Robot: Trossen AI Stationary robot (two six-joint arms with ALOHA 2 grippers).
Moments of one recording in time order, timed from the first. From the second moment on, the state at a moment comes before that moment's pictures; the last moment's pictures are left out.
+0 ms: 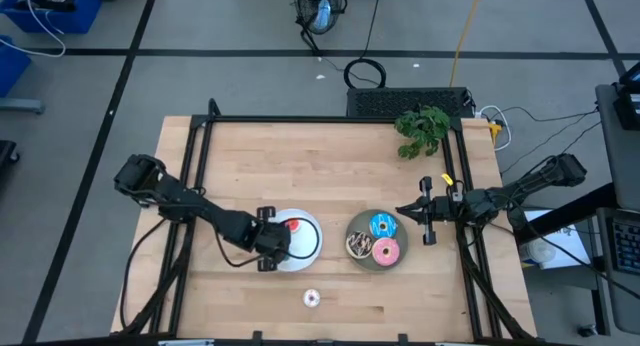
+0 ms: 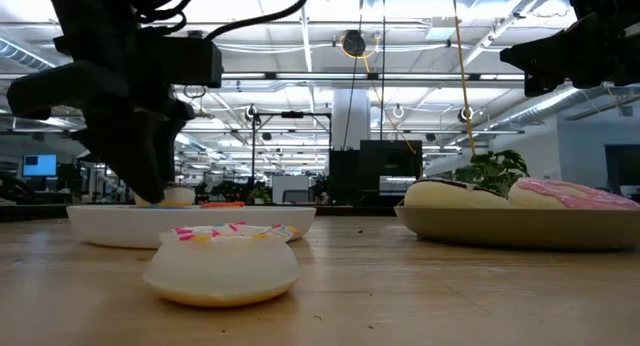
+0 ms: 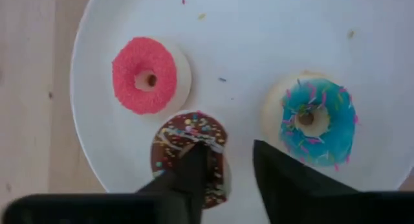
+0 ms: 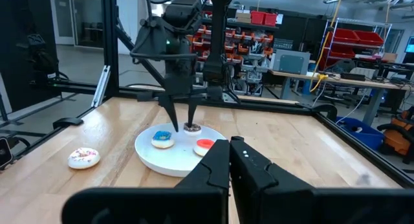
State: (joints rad) left arm -0.39 1.65 0.94 -0.58 -0.26 -0.39; right arm 0.37 0.39 0.02 0.41 0.37 -0.10
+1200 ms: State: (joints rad) left arm -0.39 1.65 0.94 -0.58 -0.21 -0.32; right arm 0.37 0.39 0.02 0.41 0.37 -0.10
